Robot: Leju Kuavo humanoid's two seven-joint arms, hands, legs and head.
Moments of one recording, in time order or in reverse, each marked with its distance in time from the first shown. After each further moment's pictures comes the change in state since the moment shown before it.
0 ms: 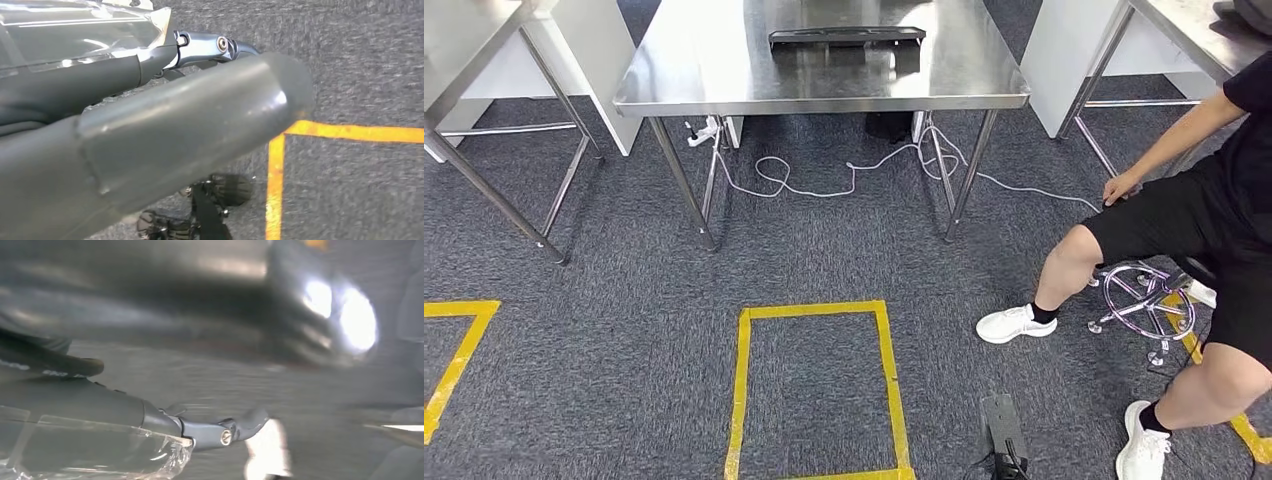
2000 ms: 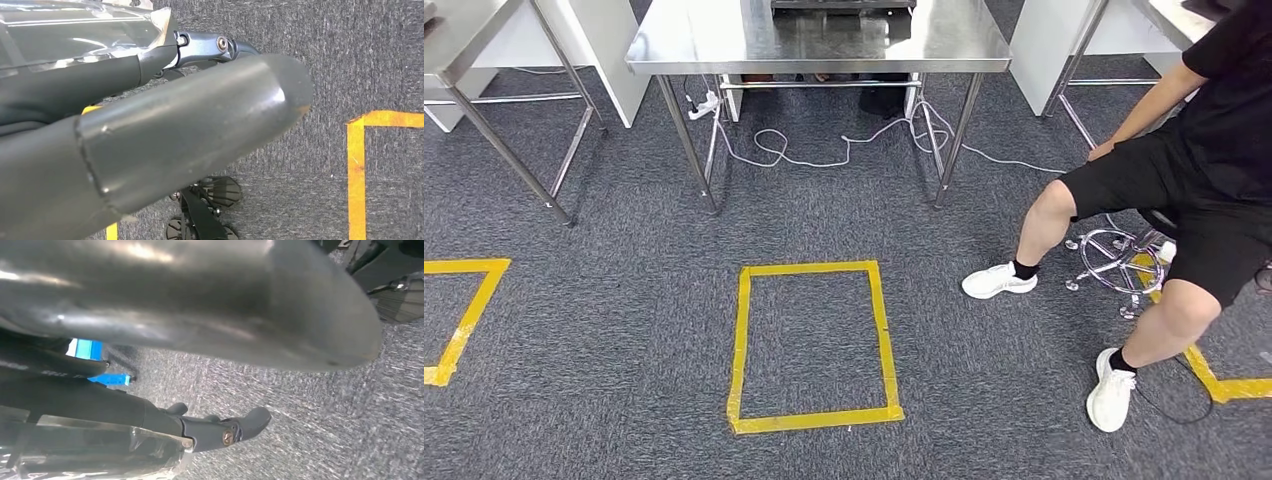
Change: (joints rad) left arm 0.001 -0.009 -0.001 0.000 -0.076 0.013 0.019; right arm 0.079 0.015 0.069 0.359 0.226 0.013 0.480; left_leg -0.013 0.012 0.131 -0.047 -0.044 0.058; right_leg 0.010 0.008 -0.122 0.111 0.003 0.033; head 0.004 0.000
